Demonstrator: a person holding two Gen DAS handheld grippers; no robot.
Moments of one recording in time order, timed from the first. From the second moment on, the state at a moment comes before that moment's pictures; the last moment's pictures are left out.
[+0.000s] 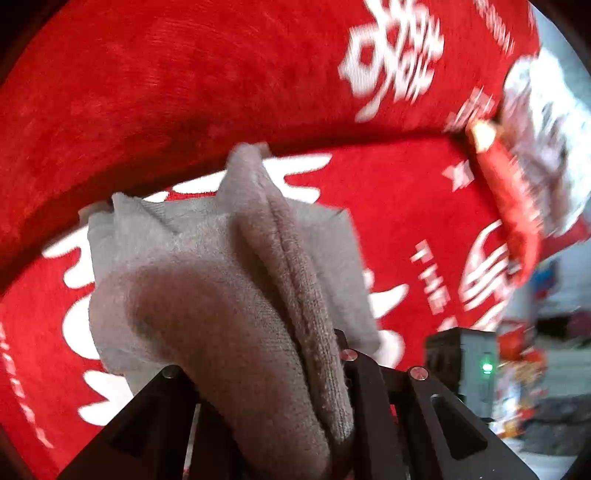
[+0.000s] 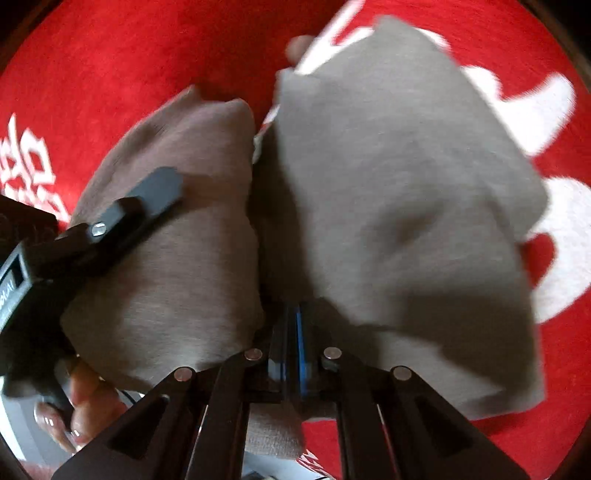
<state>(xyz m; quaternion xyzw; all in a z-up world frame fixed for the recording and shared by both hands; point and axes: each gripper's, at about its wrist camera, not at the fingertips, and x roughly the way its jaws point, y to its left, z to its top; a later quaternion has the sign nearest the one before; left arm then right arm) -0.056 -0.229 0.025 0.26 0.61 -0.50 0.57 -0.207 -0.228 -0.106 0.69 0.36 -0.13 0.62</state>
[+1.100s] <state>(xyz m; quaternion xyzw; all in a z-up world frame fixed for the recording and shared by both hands) 0.007 -0.165 0.050 0.27 0.57 -0.39 0.67 -0.276 -0.314 -0.129 0.76 0.24 -0.11 0.59</state>
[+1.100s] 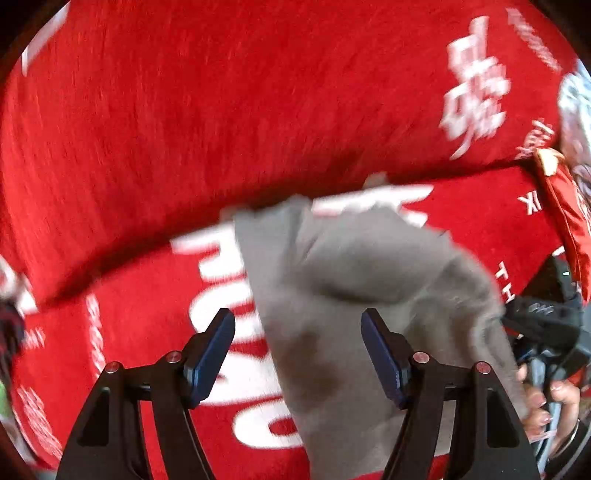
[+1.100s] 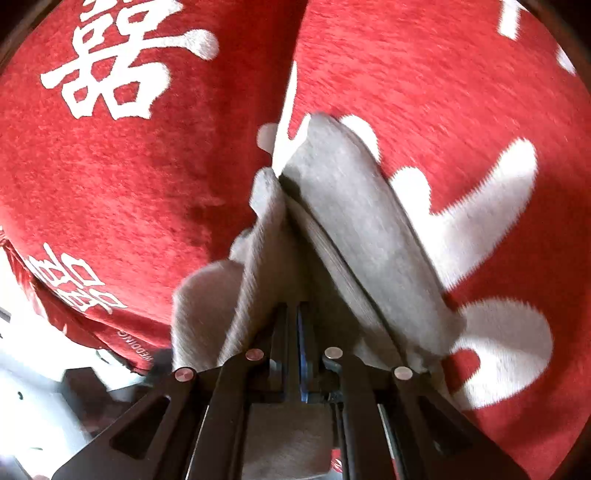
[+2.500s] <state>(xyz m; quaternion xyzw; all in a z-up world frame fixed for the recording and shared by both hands) 0.015 -0.151 -0.008 0.28 0.59 -0.39 0.65 -0.262 -0.333 -0.086 0.63 0.40 -0.18 0.64</state>
